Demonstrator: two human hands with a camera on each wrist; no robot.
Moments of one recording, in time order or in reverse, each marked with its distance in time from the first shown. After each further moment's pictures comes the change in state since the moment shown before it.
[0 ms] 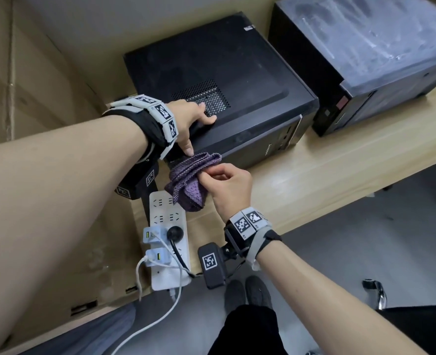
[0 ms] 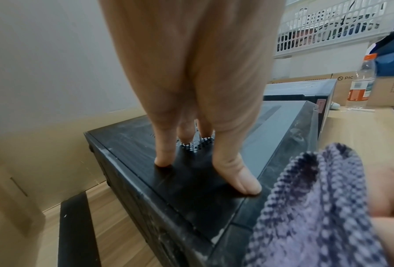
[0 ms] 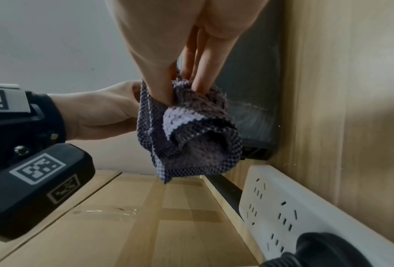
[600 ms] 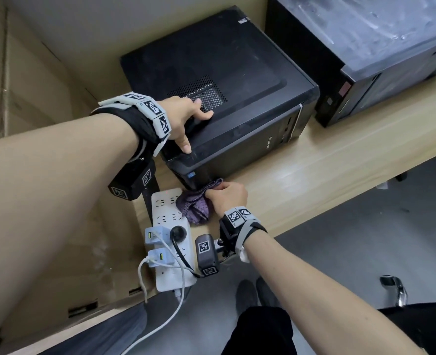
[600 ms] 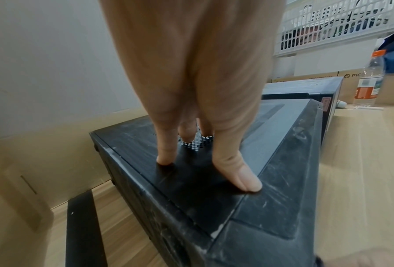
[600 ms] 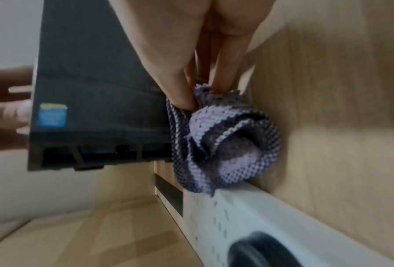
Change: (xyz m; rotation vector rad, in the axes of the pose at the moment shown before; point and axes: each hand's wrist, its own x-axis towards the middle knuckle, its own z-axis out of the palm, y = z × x) left_hand 0.005 -0.003 0.004 0.012 0.009 -0.028; right_hand 0.013 0.060 0.005 -0.385 -0.043 0.358
